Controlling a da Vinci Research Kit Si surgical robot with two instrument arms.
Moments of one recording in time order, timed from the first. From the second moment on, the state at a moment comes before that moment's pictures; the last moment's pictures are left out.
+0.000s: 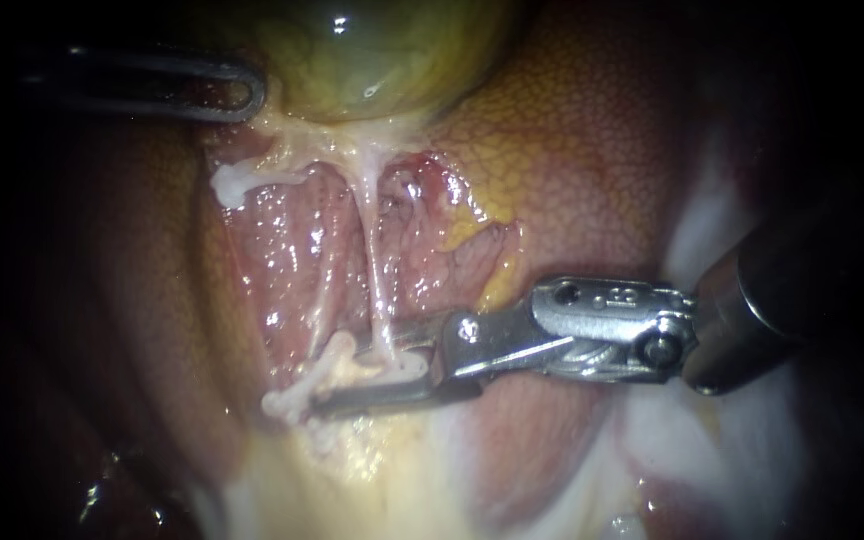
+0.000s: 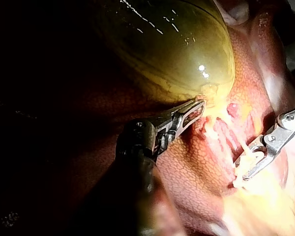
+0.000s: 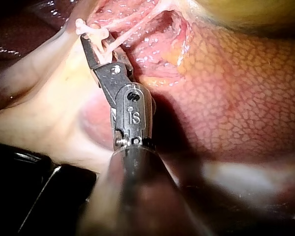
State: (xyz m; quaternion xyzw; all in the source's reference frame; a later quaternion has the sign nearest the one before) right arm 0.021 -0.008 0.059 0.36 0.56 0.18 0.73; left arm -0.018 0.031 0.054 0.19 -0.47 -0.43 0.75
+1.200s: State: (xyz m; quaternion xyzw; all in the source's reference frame) right arm 0.021 -0.007 0.060 0.45 0.64 0.20 0.59; left arm -0.018 0.031 0.054 0.19 -0.47 -0.43 0.75
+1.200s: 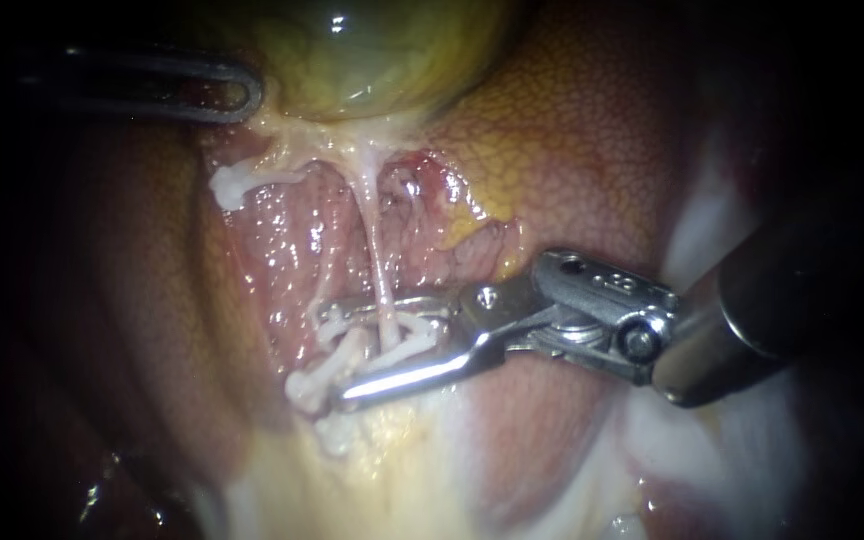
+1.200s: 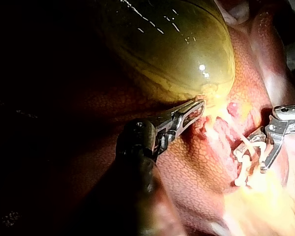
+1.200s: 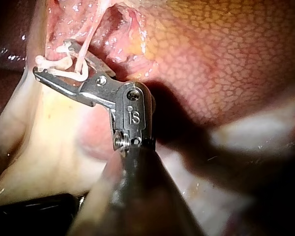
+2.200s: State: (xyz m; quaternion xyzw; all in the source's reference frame) right arm 0.020 -0.008 0.059 0.50 0.64 0.18 0.55; left arm -0.018 0.031 0.055 0.19 -0.47 -0.43 0.75
